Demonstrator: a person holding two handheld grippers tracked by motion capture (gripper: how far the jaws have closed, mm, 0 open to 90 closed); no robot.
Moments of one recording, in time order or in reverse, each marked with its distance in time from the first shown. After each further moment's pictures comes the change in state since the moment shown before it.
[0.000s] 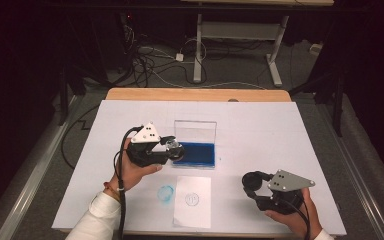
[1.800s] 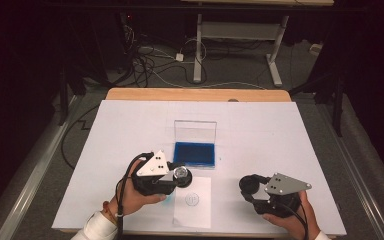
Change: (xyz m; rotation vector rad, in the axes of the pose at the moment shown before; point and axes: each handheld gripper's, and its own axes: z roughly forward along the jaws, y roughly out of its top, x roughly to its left) left arm -0.063 -0.014 -0.002 0.041 -0.119 0.132; right arm 0.008 -0.001 0.002 0.013 0.025 -0.017
